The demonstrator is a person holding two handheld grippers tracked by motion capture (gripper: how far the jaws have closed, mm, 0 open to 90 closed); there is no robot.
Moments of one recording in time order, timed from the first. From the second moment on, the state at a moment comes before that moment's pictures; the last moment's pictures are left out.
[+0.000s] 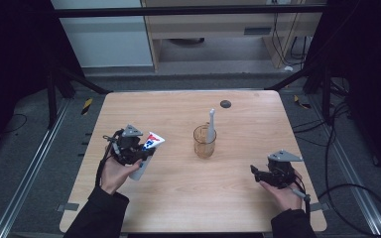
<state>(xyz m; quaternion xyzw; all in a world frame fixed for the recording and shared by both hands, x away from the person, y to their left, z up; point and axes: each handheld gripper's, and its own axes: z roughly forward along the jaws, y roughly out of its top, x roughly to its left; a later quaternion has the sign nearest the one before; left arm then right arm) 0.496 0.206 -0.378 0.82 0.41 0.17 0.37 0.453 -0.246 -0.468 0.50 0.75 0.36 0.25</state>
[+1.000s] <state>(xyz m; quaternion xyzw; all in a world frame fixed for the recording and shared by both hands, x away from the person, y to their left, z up) 0.525 0.146 -0.347 0.72 0.40 0.25 0.50 0.452 -0.243 -0.470 0.50 0.74 0.37 0.26</state>
